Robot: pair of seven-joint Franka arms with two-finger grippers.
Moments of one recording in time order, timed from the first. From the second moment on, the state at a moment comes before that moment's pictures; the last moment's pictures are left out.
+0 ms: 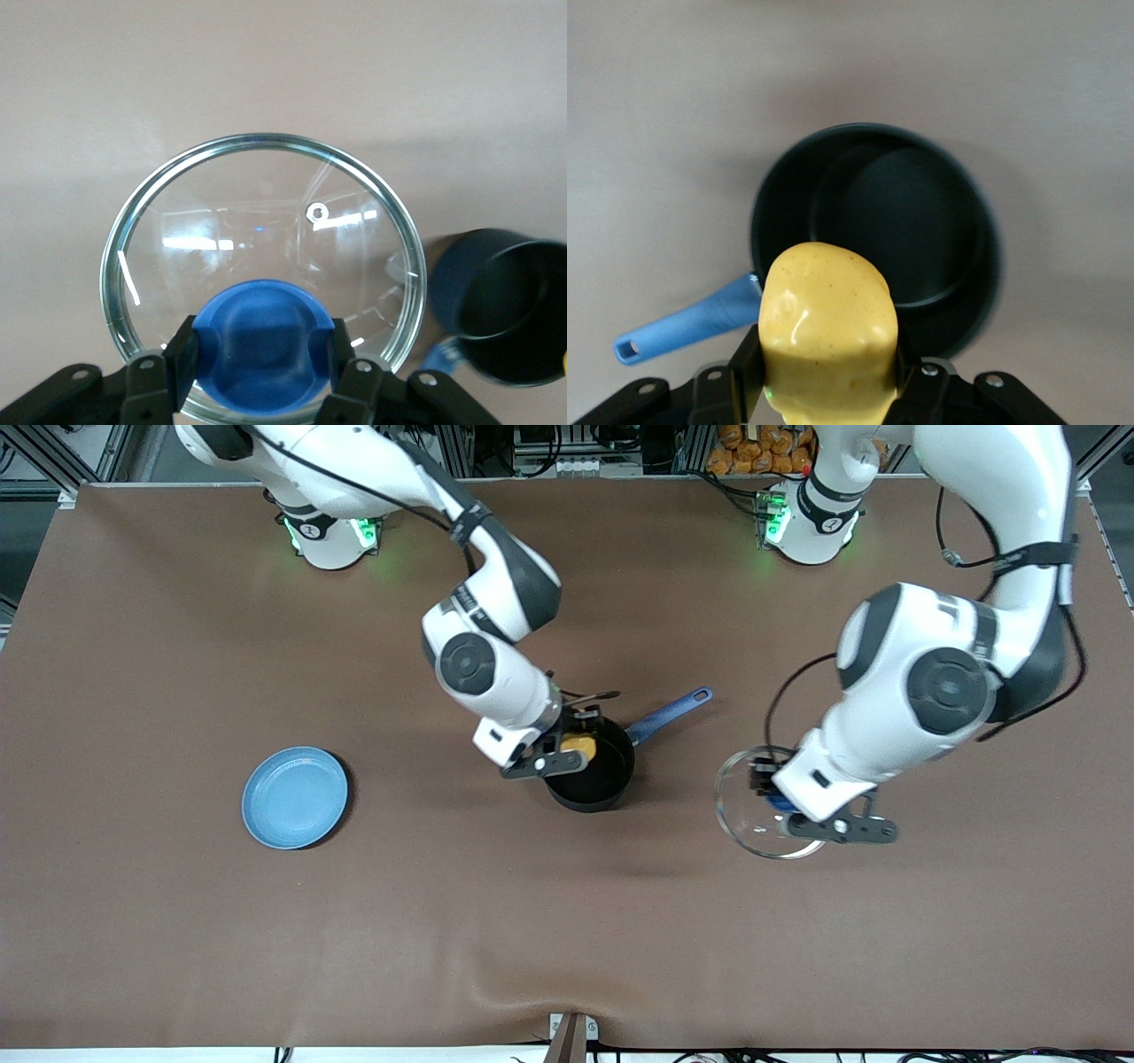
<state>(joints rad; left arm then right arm) -0.23 0.46 -0.09 -1.39 -0.01 1.83 -0.20 0.67 0.65 0.07 -1.45 0.32 2.24 0.48</state>
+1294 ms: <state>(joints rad) 0.02 0.46 -0.10 -1.74 -0.01 2.17 0.27 0.75 0.84 0.07 -1.46 0.06 2.51 0.67</state>
